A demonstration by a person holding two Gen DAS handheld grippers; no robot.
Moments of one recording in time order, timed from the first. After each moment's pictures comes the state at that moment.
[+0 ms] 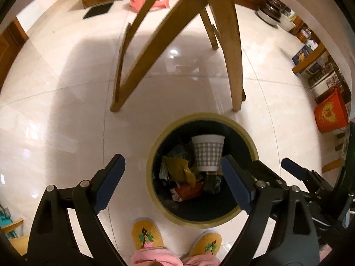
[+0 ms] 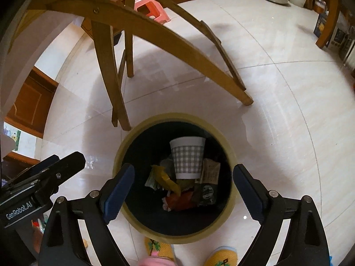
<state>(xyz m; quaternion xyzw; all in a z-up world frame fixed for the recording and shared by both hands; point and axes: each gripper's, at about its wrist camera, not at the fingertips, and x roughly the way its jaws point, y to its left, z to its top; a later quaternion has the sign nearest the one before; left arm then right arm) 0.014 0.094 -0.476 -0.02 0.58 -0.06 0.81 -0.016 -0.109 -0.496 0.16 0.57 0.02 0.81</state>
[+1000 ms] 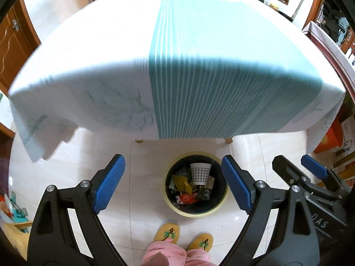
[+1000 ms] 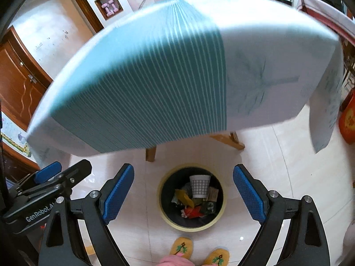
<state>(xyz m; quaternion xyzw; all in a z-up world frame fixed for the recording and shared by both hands) -0.002 0.090 -0.218 0.00 0.52 -0.02 0.85 -0.028 -0.118 -0.219 0.14 0.50 0.03 0.86</state>
